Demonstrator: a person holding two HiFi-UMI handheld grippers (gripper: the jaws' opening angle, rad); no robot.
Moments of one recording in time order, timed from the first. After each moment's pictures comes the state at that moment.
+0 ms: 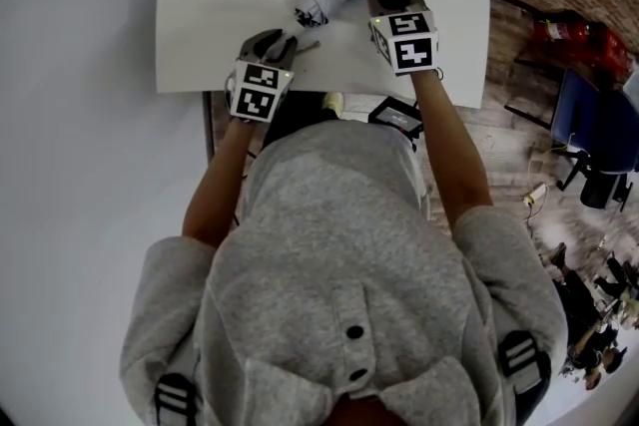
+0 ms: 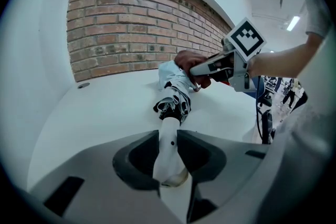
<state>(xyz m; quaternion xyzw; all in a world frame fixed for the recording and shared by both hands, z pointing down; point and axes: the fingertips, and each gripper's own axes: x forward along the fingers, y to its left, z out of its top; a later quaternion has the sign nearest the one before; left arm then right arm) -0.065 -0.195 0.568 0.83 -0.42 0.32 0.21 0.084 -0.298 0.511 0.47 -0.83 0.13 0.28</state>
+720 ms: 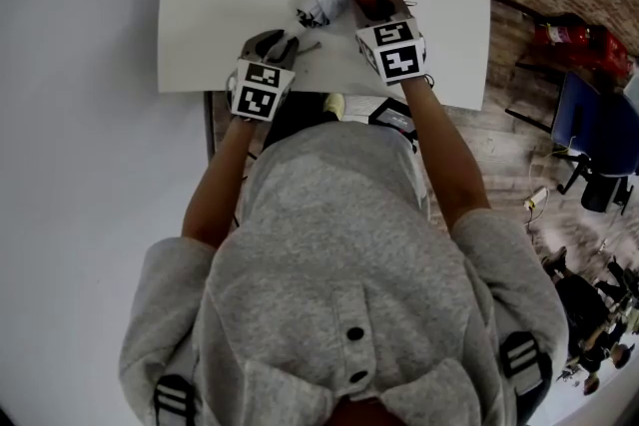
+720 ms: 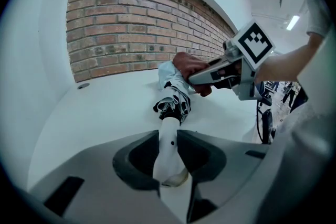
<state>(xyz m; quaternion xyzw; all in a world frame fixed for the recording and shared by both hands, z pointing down) -0.066 -0.195 0.570 0.83 -0.42 0.32 0.21 0.054 -0.277 0.528 0.43 -0.84 0.14 0.29</state>
